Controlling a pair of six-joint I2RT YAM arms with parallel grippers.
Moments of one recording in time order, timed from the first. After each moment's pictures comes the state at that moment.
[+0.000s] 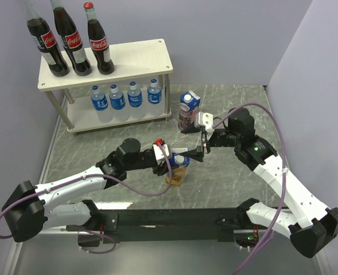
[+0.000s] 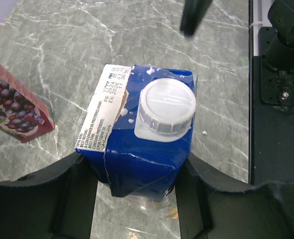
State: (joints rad) left arm -0.89 1.12 0.64 0.27 0.41 0.22; right arm 0.52 1.01 1.01 -0.31 -0.90 -0.42
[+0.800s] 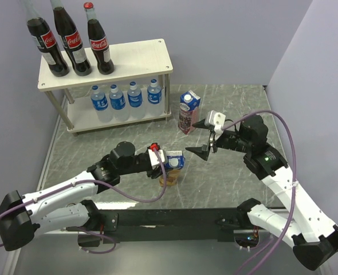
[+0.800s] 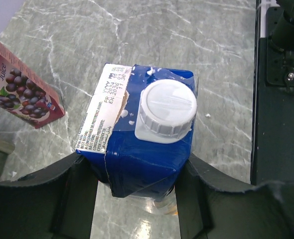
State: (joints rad) left arm -0.90 0.99 0.61 0.16 0.36 0.29; right arm 0.49 0.88 0.99 -0.29 -0.72 -0.36
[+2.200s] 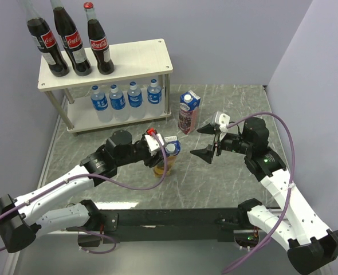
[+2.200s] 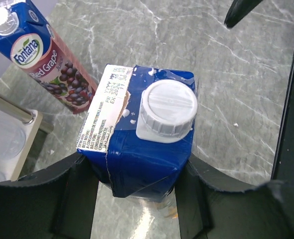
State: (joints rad) left arm -0.85 0.99 0.81 -0.07 0.25 0.27; right arm 0.36 0.84 0.86 -0.25 -0.83 -0.28
